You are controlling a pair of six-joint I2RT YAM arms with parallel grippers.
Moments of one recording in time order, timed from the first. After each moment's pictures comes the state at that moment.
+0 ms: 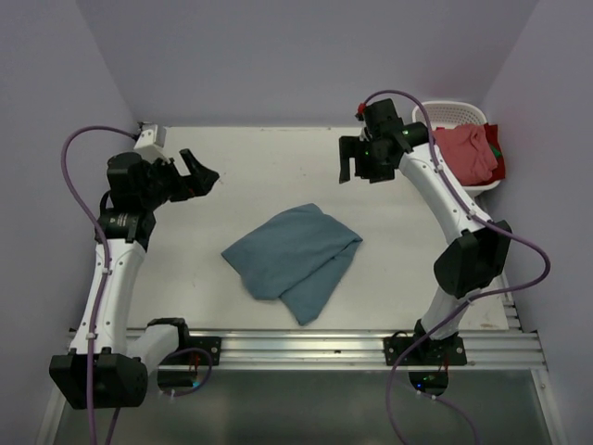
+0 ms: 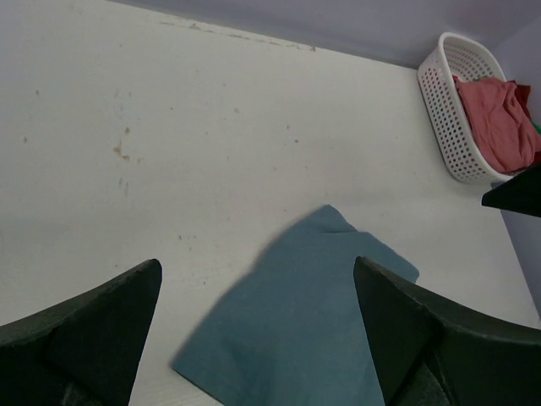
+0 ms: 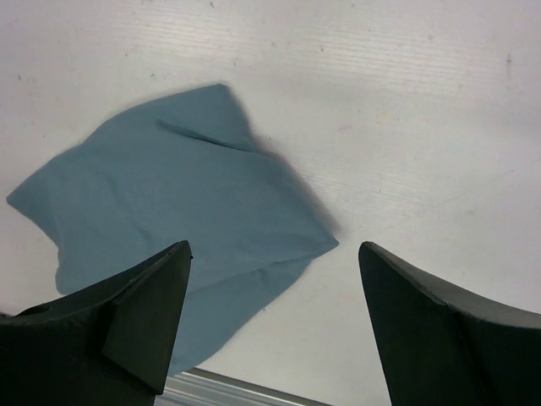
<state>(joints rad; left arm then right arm) 0.05 1.02 1.05 -0.38 0.39 -0.37 0.37 1.78 1.82 -1.04 -0.04 0.30</state>
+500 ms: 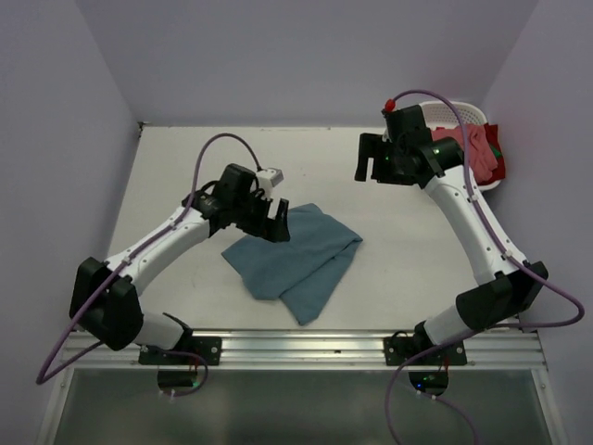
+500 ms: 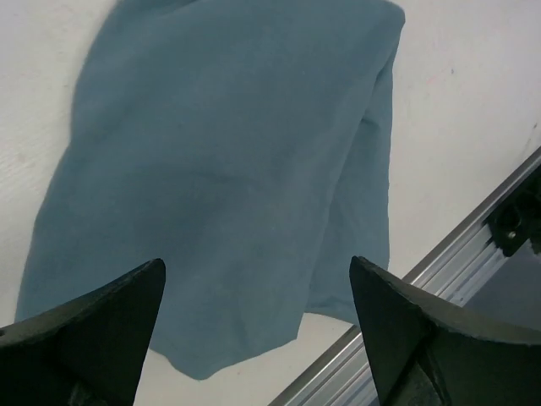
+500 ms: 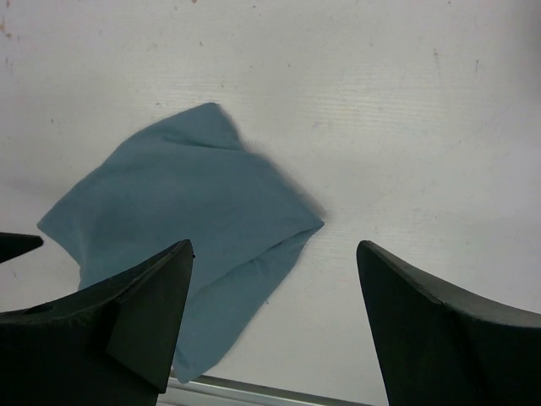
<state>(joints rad) -0.48 1.35 1.07 -0.57 0.36 -0.24 0.37 1.53 1.71 -1.03 0.09 0.39</state>
